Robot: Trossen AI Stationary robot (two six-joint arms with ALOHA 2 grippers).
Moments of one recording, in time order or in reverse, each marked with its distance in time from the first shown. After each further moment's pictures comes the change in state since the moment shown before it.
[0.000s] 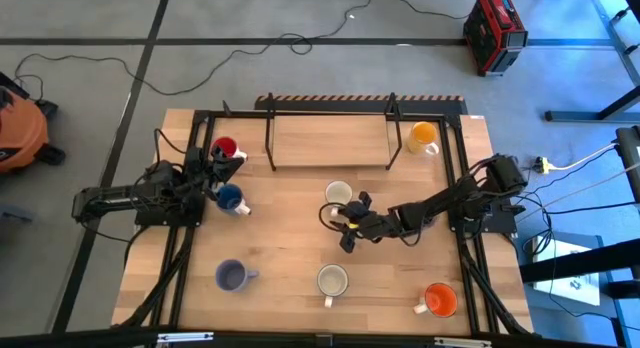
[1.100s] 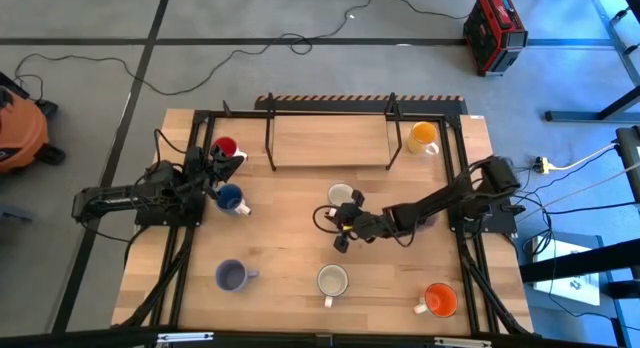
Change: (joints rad) left arm 0.000 0.000 -0.001 -0.003 -0.022 0.001; right arm -0.016 0.031 0.069 0.007 -0.035 -0.113
